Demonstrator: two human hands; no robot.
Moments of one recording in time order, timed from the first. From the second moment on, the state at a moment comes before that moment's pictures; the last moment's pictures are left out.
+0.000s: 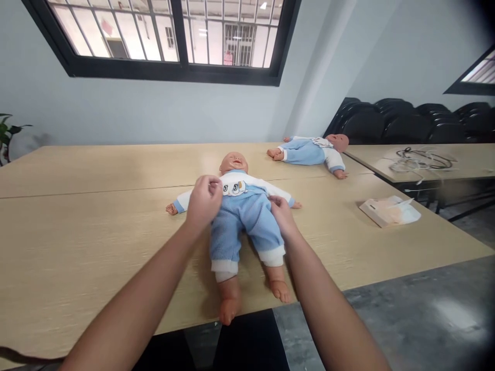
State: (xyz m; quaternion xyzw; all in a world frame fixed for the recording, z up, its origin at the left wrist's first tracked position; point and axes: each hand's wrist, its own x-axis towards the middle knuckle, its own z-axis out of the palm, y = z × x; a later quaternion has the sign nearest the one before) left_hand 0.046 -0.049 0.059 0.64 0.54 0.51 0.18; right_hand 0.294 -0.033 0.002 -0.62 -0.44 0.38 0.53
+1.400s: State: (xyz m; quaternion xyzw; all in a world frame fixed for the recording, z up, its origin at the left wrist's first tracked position) left_hand -0.006 0.000 -0.009 0.61 0.38 0.52 0.47; right_hand 0.132 0.107 0.089 -0.33 -0.92 0.18 -0.07
